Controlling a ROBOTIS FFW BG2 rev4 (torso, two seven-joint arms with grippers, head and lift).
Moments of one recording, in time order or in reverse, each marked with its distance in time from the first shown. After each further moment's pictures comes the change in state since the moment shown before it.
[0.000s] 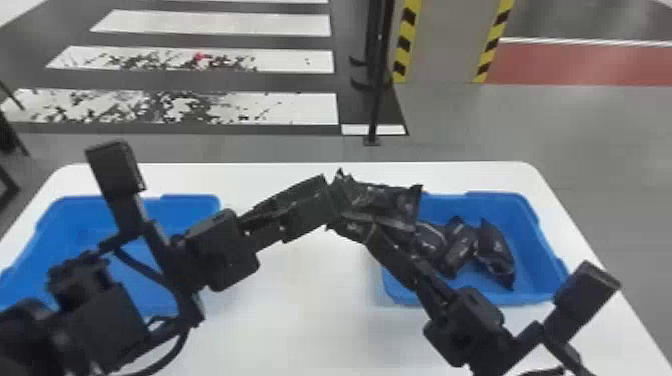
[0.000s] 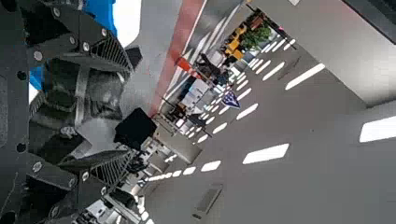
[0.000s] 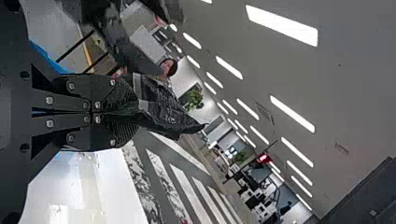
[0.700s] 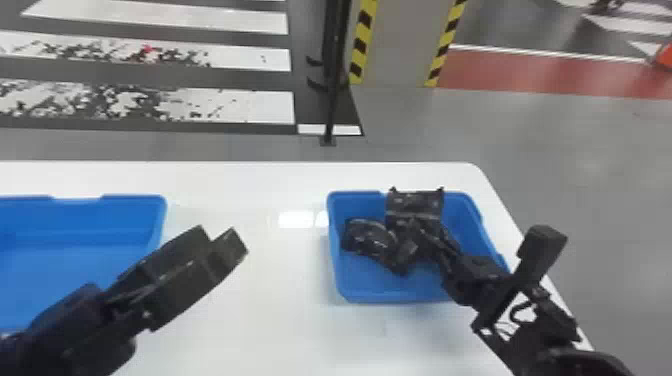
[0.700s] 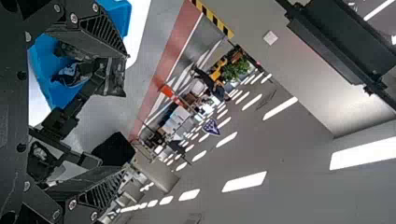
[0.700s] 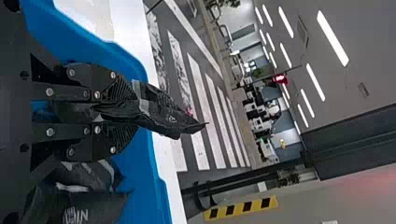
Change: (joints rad) left arm 0.338 -0.038 0.150 -0.182 0.010 -0.103 -0.009; right arm -0.274 -0.006 -0.263 0.374 0.342 -0.007 -0.019
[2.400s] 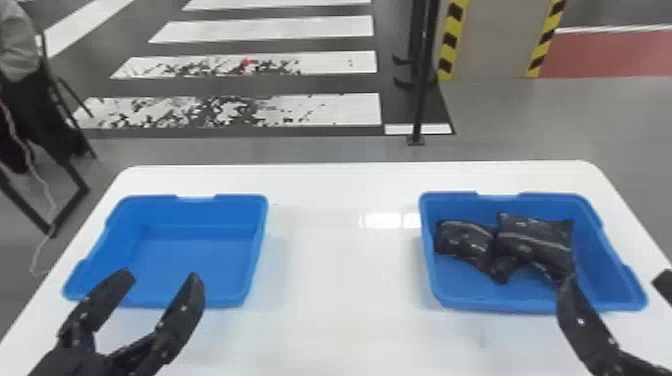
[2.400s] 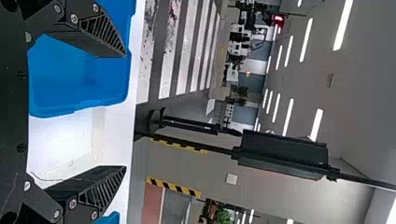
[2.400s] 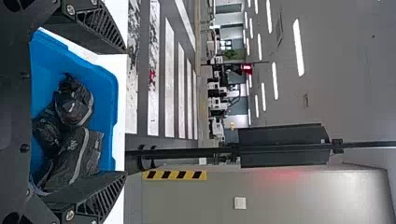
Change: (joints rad) left arm 0.390 -0.114 0.054 0.017 -0.619 -0.700 0.175; right arm 0.644 0.096 0.046 -0.562 0.210 -0.367 -0.124
